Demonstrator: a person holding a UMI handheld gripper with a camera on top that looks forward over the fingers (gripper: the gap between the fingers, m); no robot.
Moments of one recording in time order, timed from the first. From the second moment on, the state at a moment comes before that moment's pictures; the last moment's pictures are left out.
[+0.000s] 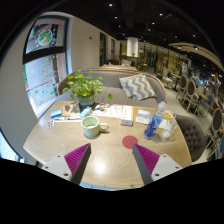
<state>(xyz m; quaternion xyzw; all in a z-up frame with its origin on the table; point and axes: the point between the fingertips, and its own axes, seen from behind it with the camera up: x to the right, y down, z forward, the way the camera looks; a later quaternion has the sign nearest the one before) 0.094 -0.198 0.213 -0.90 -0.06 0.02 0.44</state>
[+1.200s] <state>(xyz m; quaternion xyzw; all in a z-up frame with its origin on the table) 0.300 0.074 0.068 -0.87 0.02 -0.06 0.49</state>
